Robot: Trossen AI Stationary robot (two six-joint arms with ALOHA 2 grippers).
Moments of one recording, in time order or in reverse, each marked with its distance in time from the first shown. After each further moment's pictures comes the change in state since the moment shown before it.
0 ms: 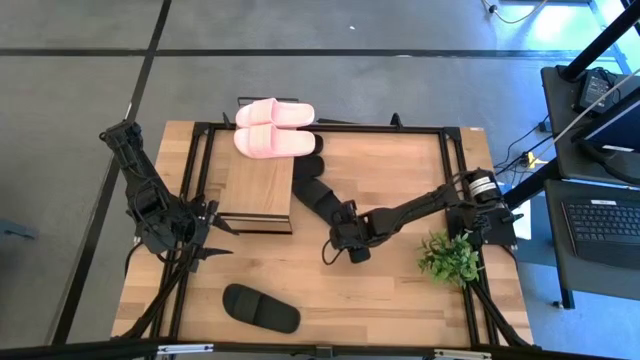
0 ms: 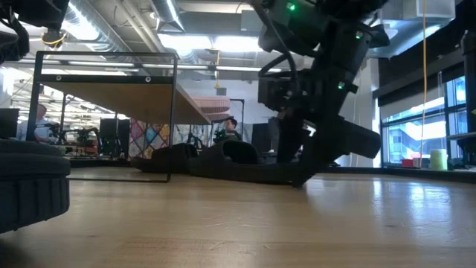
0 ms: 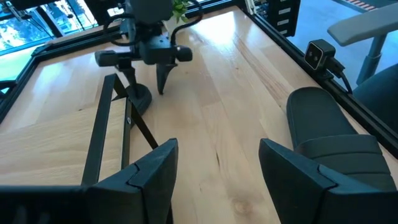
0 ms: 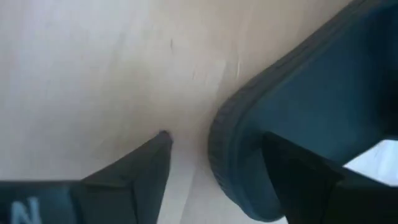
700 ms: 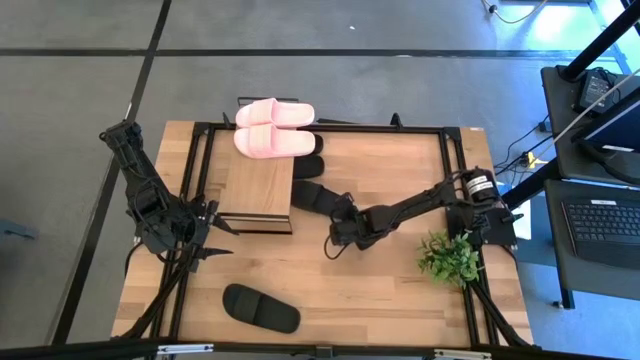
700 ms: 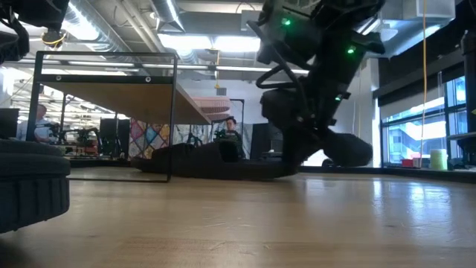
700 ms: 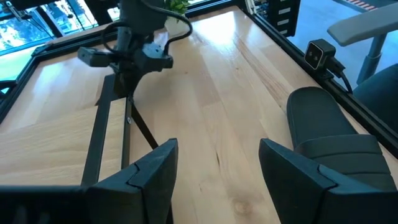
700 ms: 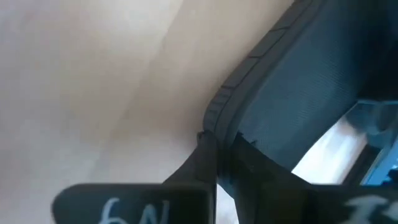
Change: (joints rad) left arm 0.000 0.000 0.000 0.000 0.000 0.000; right arm -0.035 0.016 -0.001 -0.039 0.202 -0.320
